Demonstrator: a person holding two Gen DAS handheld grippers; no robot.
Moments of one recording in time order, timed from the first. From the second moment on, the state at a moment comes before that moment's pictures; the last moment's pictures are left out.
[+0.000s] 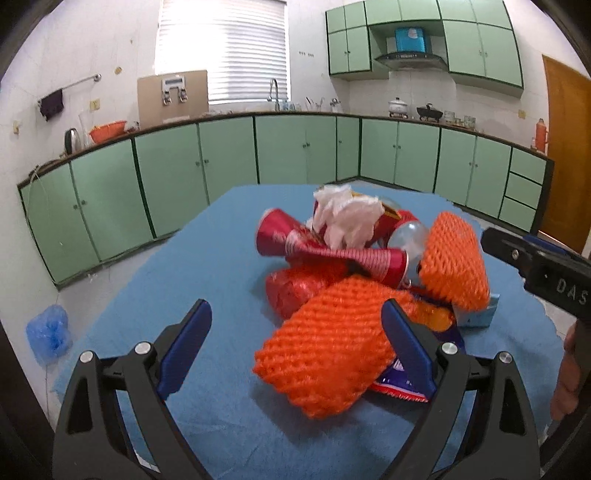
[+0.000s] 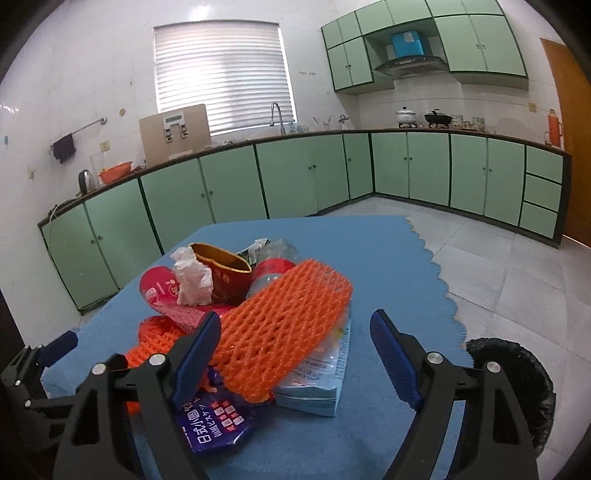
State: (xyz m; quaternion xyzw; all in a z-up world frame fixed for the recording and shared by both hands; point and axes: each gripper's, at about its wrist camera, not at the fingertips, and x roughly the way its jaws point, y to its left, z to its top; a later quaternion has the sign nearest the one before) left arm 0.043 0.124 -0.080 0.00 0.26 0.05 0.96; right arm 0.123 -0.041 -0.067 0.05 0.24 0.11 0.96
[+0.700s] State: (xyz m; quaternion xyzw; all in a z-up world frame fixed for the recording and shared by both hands) left arm 0.050 0.133 -0.109 -0.04 0.30 0.00 0.95; right arm 0.146 -0.018 -0.094 0.03 0.32 0.15 0.93
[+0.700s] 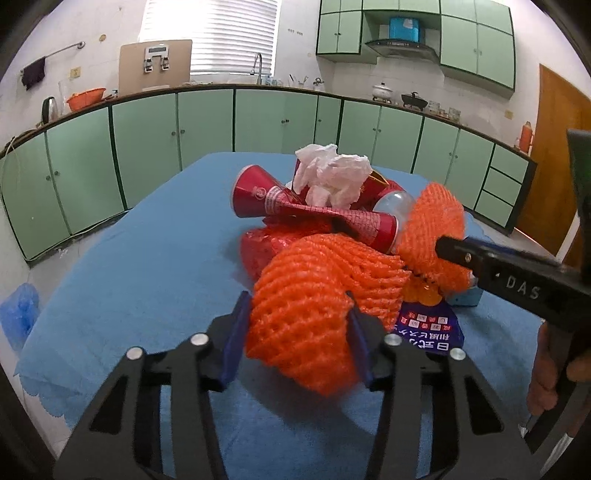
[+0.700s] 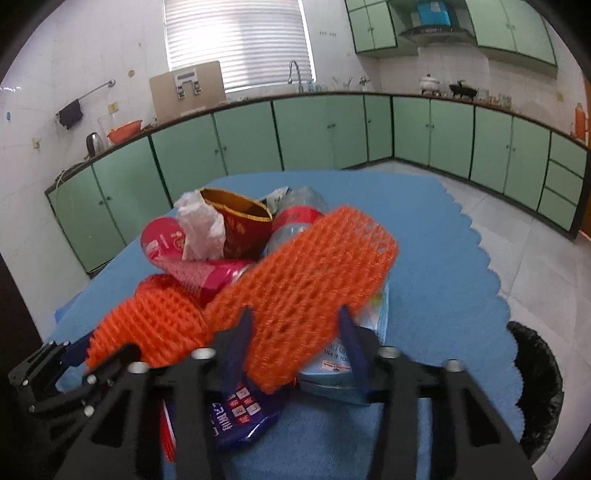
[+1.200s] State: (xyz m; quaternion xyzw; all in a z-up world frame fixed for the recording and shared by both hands) left arm 0.033 0.127 -0.069 -0.03 0.24 0.01 0.97; right arm 0.121 -0.039 -0.059 0.04 0.27 0.17 0.95
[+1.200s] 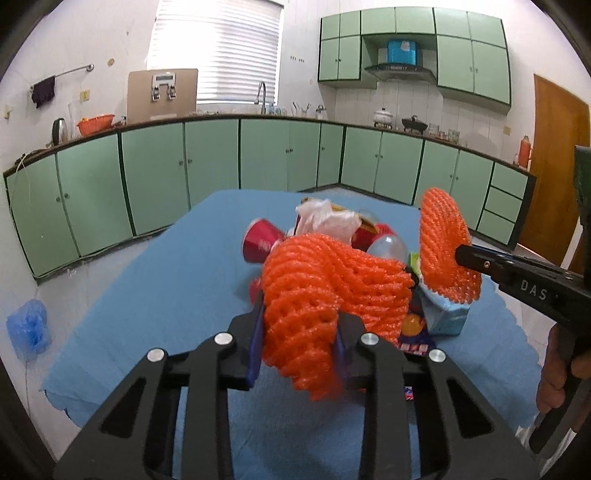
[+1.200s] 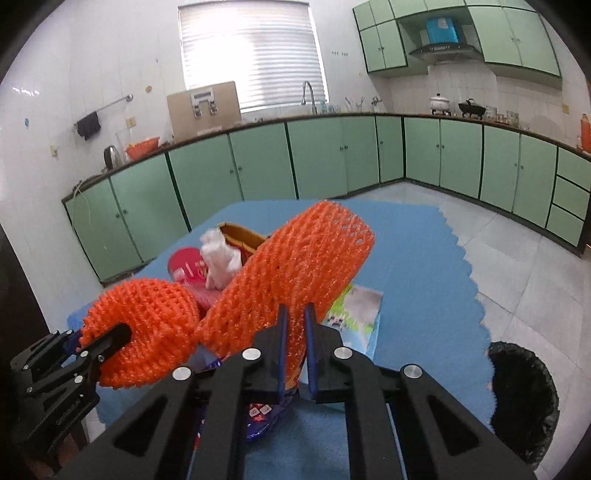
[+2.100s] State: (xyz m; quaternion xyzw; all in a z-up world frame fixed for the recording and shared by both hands) left arm 0.077 -0.034 -0.049 -0.01 0.22 -0.13 0.97; right arm 0.093 -0.187 -0.028 0.05 0.25 0.02 0.97
